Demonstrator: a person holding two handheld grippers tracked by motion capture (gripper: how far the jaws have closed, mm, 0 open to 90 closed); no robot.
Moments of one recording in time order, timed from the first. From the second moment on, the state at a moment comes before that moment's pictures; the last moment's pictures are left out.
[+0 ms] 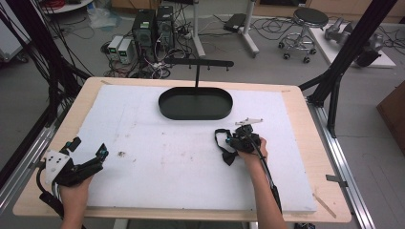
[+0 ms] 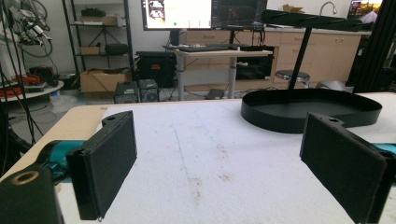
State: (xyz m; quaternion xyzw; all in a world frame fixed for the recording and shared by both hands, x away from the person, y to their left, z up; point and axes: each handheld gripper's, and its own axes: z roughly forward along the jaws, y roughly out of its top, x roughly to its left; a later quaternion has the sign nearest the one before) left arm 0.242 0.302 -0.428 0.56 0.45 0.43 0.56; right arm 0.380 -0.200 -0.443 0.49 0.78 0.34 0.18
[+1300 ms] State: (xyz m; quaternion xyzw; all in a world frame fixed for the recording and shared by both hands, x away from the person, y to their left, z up) left arm 0.243 0.307 -0.431 0.55 0.45 0.43 0.56; right arm 0.361 -0.179 -0.330 0.37 0.67 0.49 0.42
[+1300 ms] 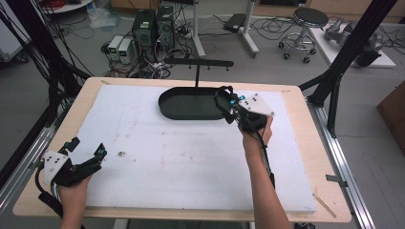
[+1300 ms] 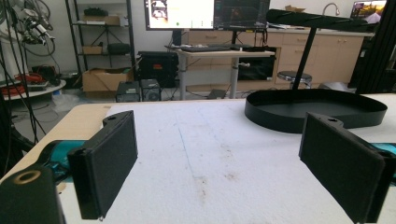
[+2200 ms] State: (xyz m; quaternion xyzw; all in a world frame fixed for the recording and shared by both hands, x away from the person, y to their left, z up) left arm 0.243 0.314 -0.433 0.54 0.46 0.41 0.57; right arm 0.445 -0.182 -0.315 0.43 0.57 0.56 0.41
